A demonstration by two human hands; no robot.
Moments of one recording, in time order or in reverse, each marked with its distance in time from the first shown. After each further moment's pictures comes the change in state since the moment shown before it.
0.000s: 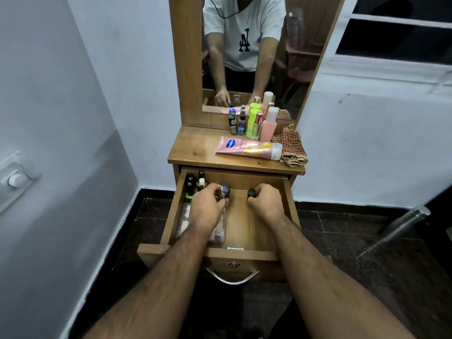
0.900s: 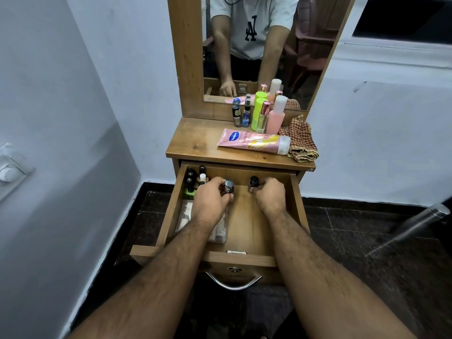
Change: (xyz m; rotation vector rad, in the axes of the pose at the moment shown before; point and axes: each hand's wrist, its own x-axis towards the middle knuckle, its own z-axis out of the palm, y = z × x) left_hand 0.017 -0.001 0.012 0.063 -0.030 -0.026; right_hand 0.033 0.011 0.023 0.169 0.049 0.078
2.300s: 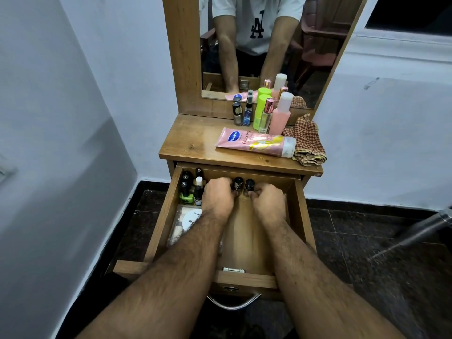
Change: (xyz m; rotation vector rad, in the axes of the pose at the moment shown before) left_hand 0.041 0.013 0.033 0.179 -0.039 -0.049; right_hand -0.001 0.002 0.010 -0.097 0.004 -0.073
